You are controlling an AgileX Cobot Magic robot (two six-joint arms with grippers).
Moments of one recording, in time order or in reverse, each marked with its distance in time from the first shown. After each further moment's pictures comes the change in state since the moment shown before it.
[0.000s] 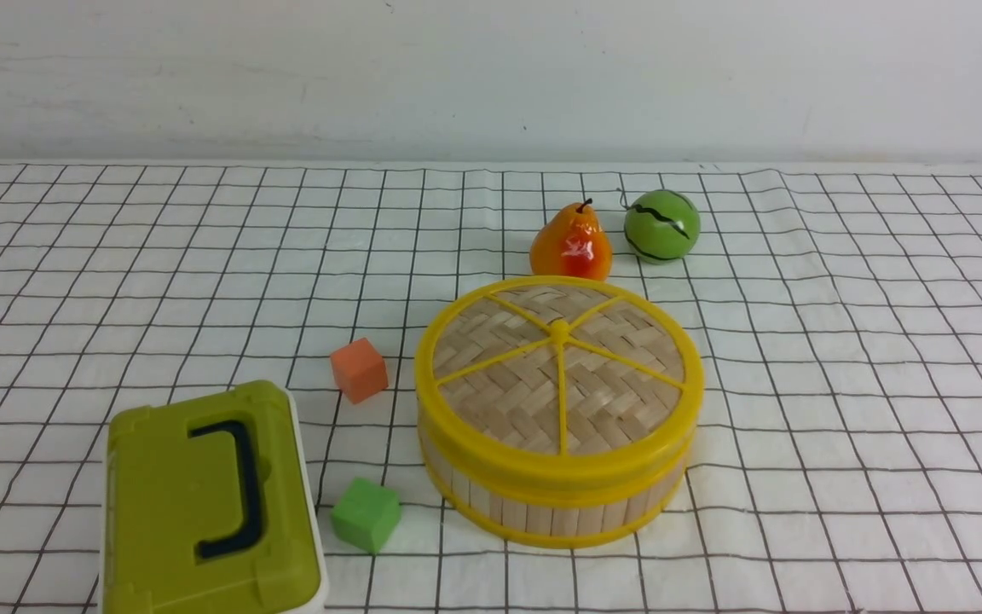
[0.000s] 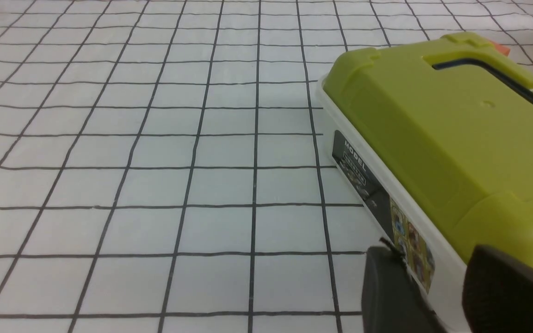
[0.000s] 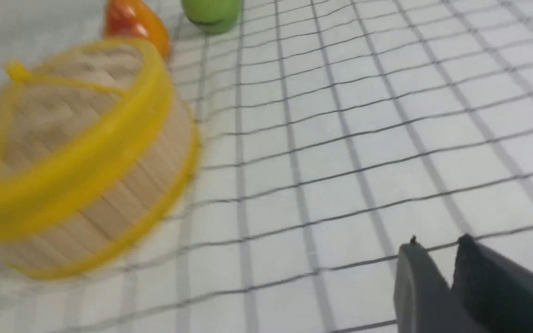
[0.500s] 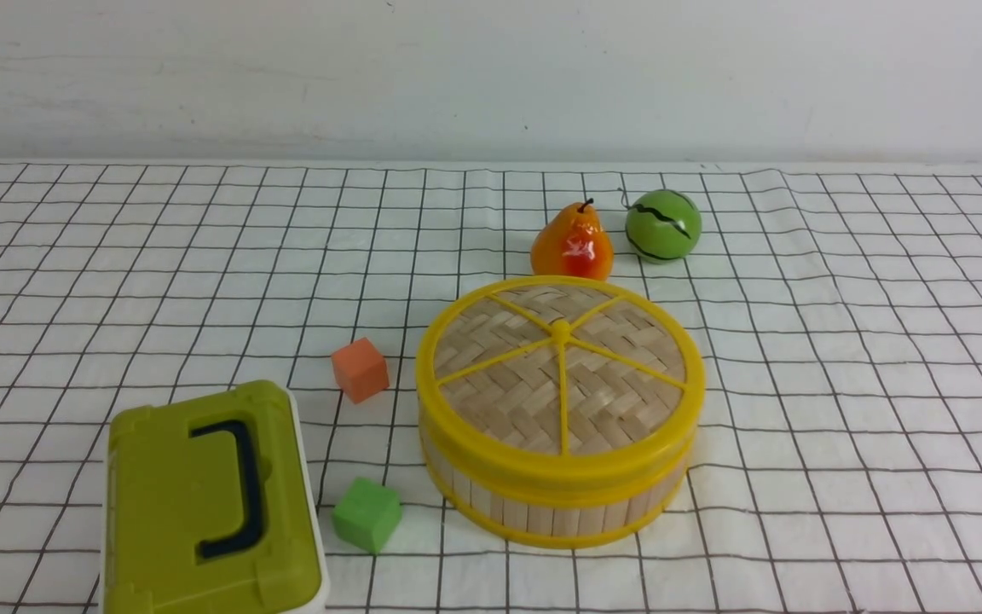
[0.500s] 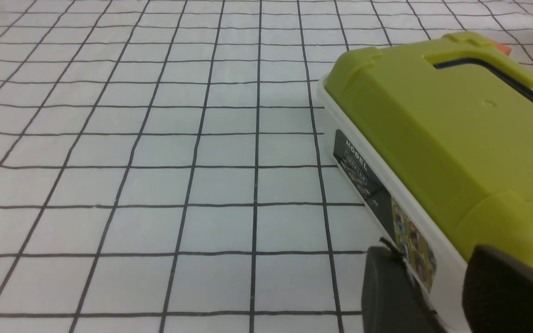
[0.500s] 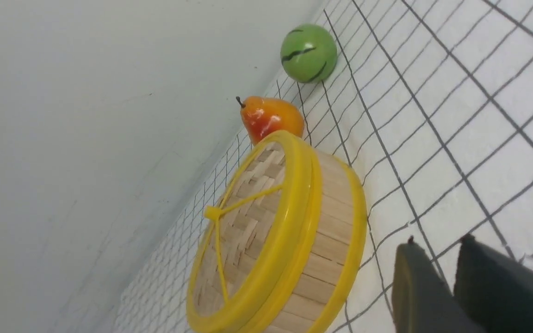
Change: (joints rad) right arm 0.000 0.000 0.004 0.362 -0.086 0.078; left arm 0.000 0.000 0.000 0.000 0.000 0.000
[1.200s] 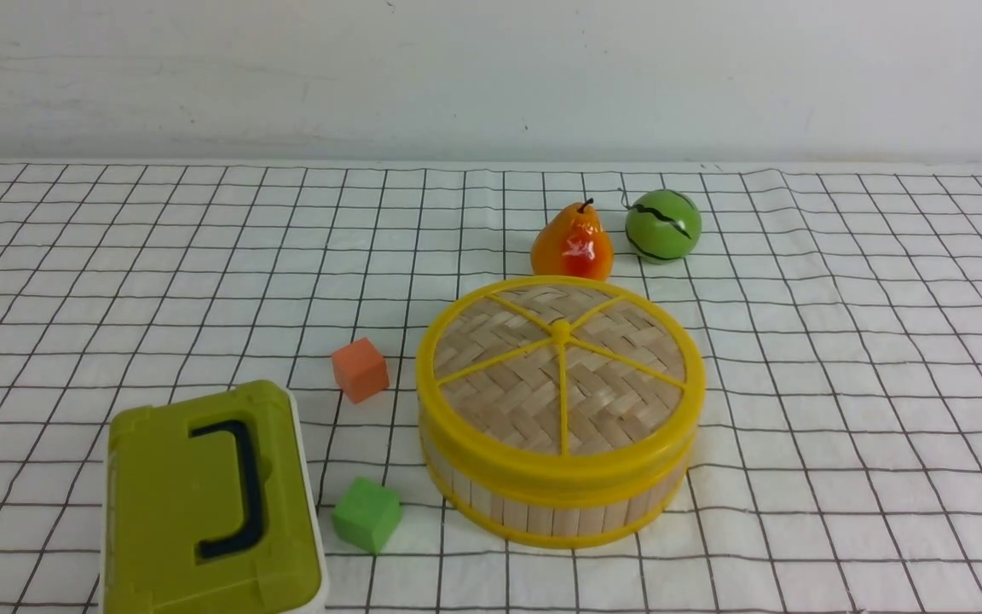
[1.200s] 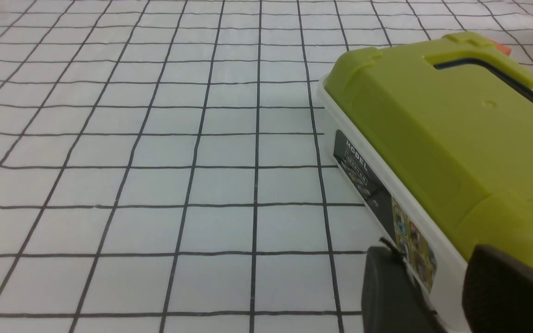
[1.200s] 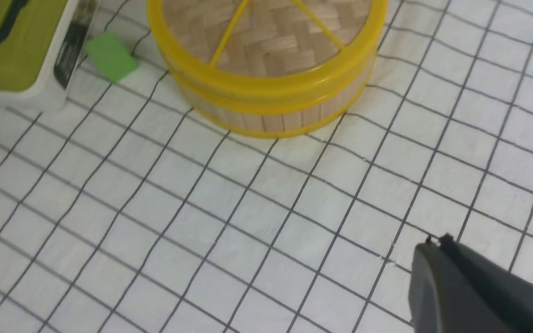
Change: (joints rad) right arm 0.048 0.903 -1.060 -0.287 0.835 -0.785; left arm 0.000 0.000 0.000 0.000 0.000 0.000
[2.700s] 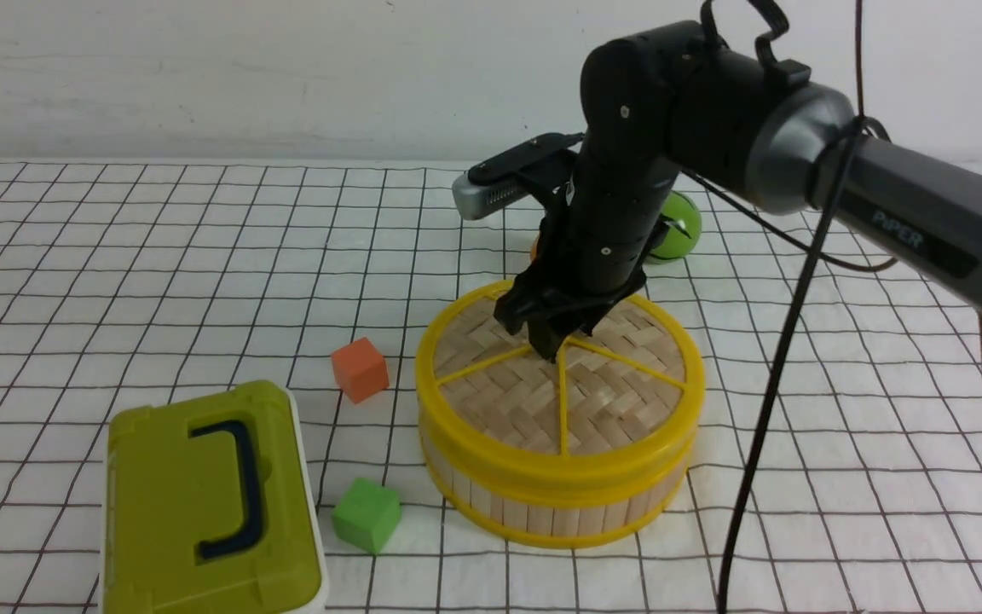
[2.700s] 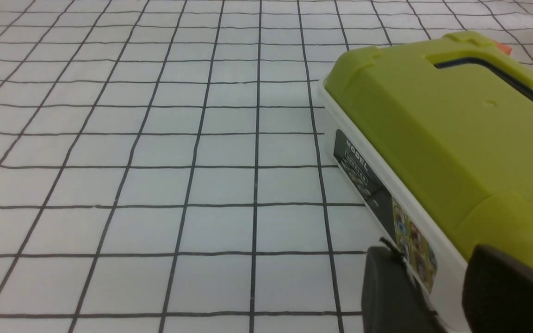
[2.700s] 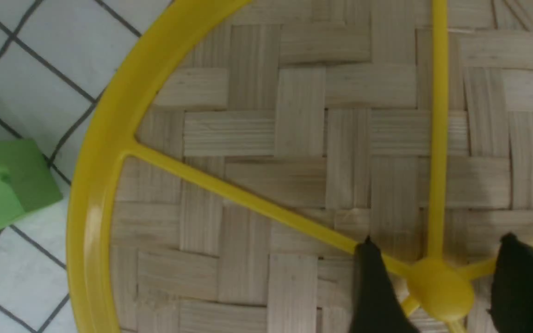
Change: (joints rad) right arm 0.489 1.277 -1.016 -0.375 0.050 0.370; left arm 0.000 0.000 0.000 0.000 0.000 0.000
